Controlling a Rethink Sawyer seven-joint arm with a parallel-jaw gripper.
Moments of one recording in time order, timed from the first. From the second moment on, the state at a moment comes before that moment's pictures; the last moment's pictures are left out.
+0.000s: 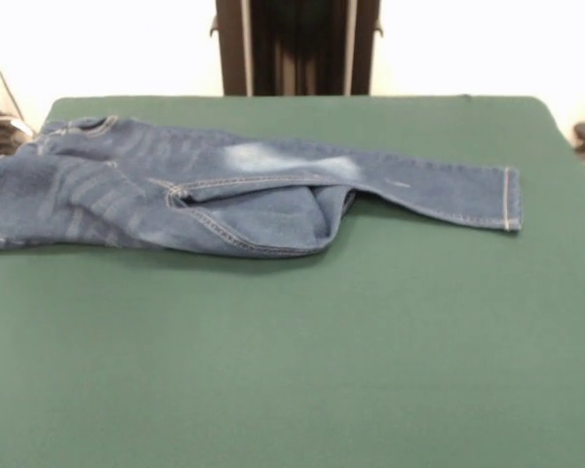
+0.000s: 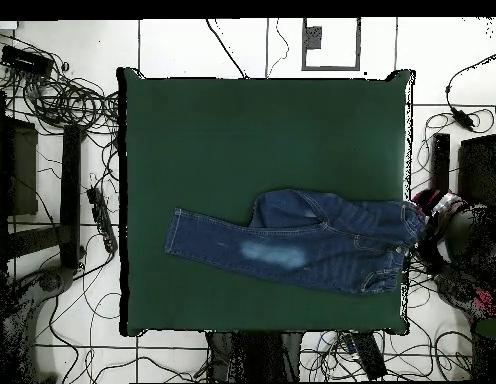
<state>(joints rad) -0.50 -0.82 -0.23 1.56 0.10 0.55 1.70</state>
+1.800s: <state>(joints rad) -0.35 -0.86 -0.28 1.95 0.32 0.29 1.83</state>
